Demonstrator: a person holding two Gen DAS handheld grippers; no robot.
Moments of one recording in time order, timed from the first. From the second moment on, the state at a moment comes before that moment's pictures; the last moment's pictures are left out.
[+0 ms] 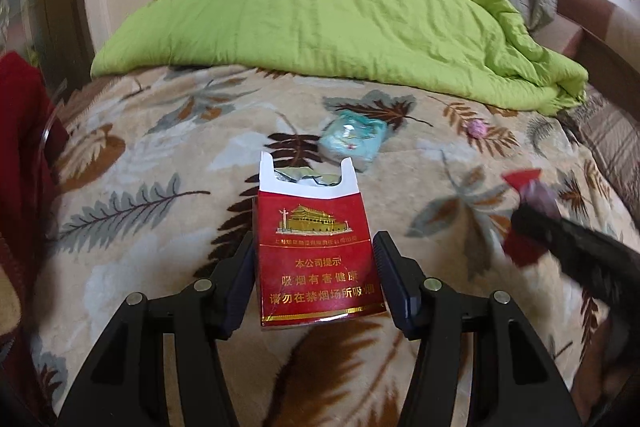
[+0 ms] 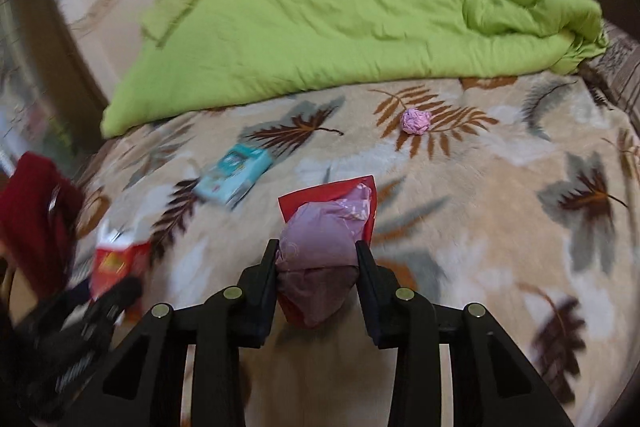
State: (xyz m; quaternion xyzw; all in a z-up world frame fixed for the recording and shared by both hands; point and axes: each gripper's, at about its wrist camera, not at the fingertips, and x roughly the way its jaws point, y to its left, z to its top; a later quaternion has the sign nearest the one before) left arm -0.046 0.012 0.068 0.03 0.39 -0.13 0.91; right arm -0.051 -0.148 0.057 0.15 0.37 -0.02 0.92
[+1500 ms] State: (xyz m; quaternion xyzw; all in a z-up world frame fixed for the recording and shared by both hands) left arm -0.134 0.023 0.071 0.10 0.33 -0.10 0.93; right arm -0.154 -0.111 0.066 0.10 0.33 0.00 0.94
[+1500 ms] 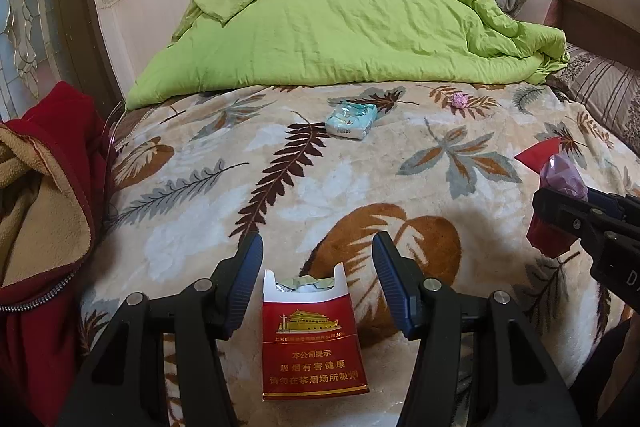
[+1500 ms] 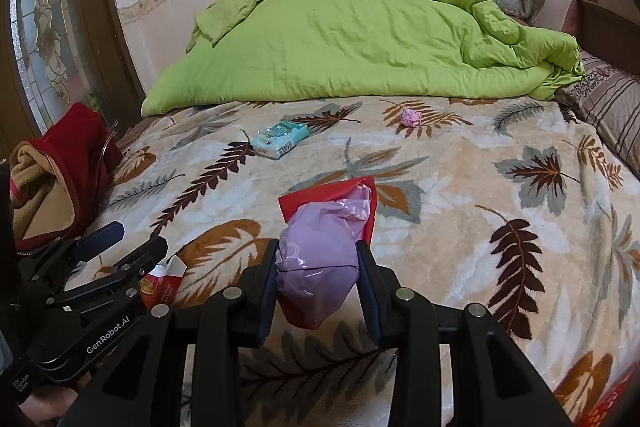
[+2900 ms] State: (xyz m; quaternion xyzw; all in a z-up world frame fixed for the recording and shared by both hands) left arm -0.132 0.021 0.067 0.11 0.33 -0.10 0.93; right arm -0.153 -0.108 0.066 0.10 0.33 0.00 0.94
